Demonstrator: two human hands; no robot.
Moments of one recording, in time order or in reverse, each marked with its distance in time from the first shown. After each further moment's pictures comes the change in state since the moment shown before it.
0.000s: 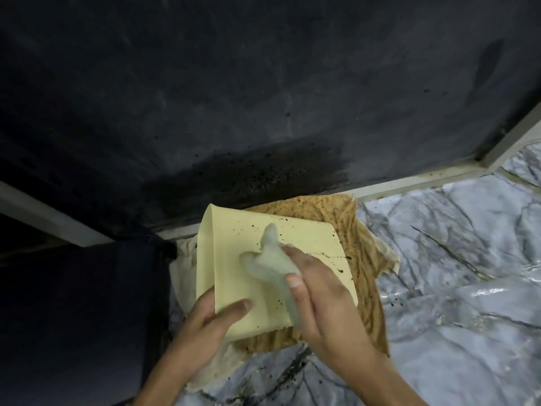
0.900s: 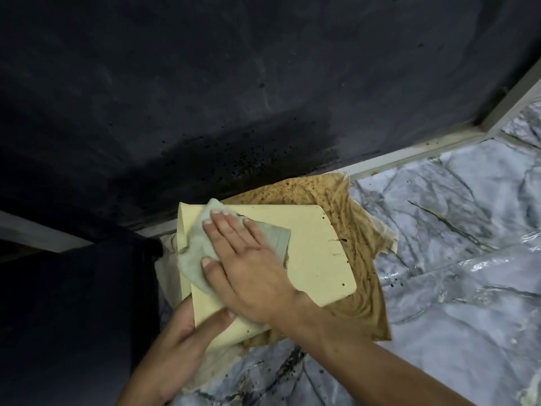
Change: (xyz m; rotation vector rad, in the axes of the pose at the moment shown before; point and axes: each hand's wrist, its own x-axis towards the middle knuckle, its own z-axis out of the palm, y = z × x) left_hand 0.006 -0.014 -0.006 -0.020 -0.132 0.047; right_hand 0.058 0.011 0.079 -0.311 -0.279 -0.128
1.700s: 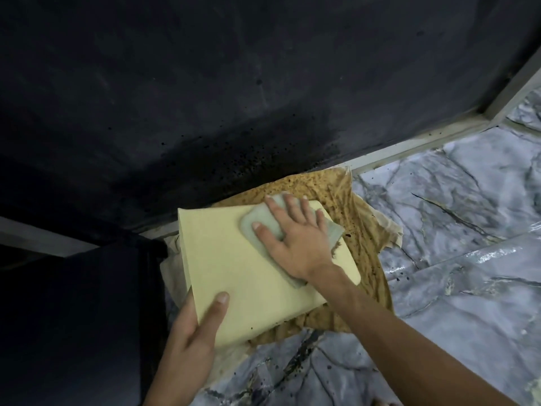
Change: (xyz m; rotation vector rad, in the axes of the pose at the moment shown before) left_hand -0.005 -0.003 0.017 0.008 0.255 0.112; right_hand 0.001 0.079 -0.003 0.030 -0.057 0.488
